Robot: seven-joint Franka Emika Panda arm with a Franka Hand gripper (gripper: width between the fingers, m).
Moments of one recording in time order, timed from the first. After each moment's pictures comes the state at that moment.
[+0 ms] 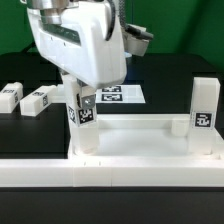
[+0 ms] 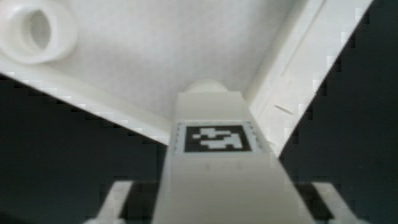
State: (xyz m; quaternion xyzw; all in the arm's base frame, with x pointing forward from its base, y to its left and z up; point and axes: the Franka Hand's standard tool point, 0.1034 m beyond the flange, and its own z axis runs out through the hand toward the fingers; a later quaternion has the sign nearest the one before) arm 0.630 -0.063 0.102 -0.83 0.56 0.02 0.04
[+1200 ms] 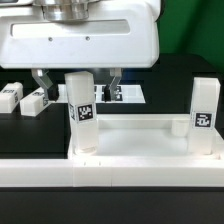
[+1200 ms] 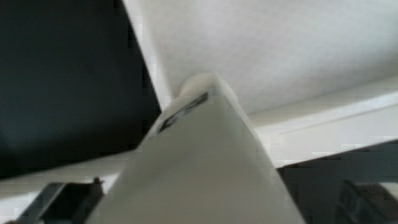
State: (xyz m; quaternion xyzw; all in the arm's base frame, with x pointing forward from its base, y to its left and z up) arm 0.631 -0.063 0.106 -0.99 0.11 -0.01 0.04
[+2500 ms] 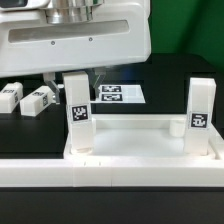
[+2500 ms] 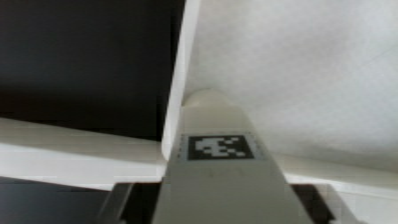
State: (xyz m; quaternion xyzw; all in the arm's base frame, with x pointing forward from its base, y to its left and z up) arm 0.618 -0.068 0.100 -1.00 -0.08 -0.02 0.03
